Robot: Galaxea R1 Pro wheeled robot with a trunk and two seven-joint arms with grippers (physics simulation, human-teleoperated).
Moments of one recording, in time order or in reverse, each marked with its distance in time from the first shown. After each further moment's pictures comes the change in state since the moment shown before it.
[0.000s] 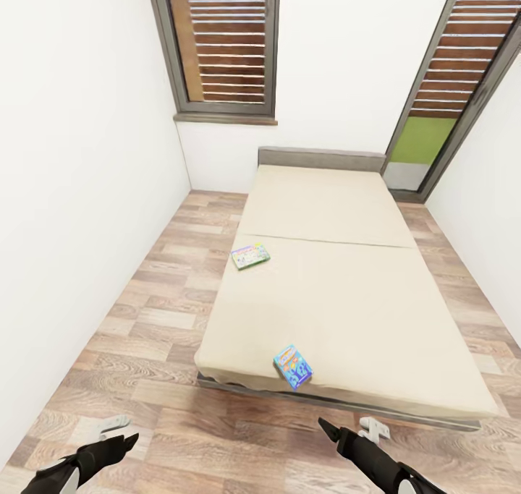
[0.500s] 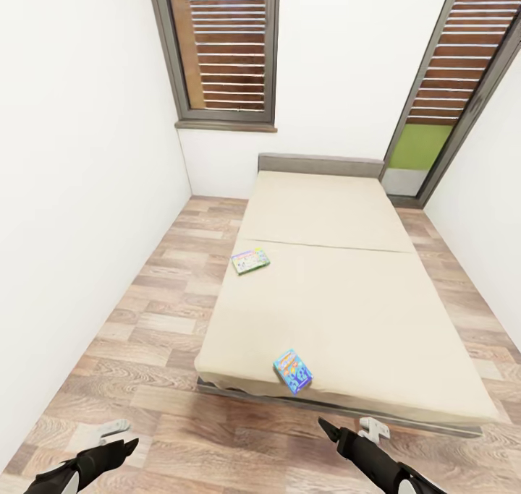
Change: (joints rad) left arm 0.000 0.000 0.000 0.025 -0.003 -0.001 0.000; right arm 0.000 0.000 0.000 0.000 -0.001 0.000 0.000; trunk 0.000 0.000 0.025
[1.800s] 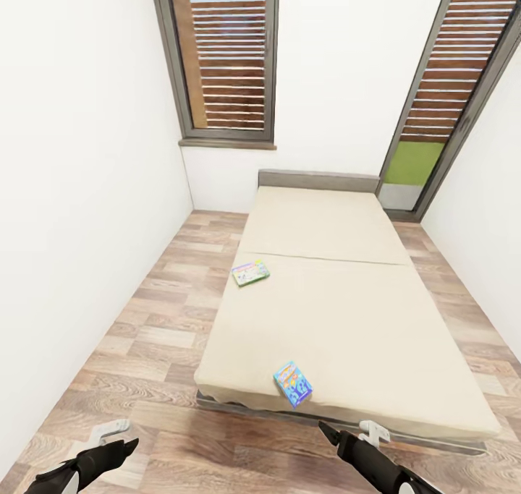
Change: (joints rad) left arm 0.000 0.000 0.000 0.001 0.000 -0.001 0.000; right arm 0.000 0.000 0.000 0.020 0.001 0.000 0.000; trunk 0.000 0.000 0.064
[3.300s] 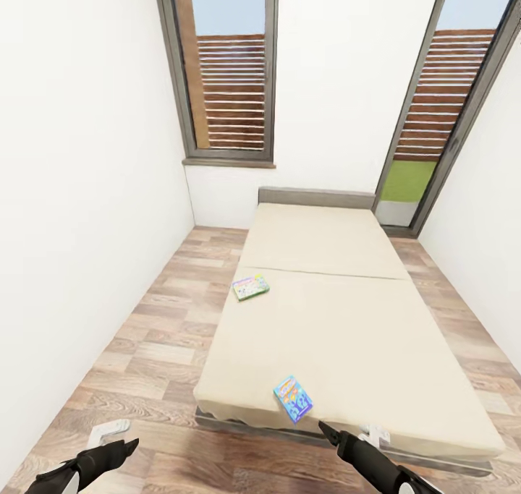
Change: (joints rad) left arm 0.000 -0.001 -0.001 0.000 0.000 0.000 0.000; right arm 0.000 0.000 0.000 0.001 0.000 0.000 -0.002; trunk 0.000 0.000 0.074
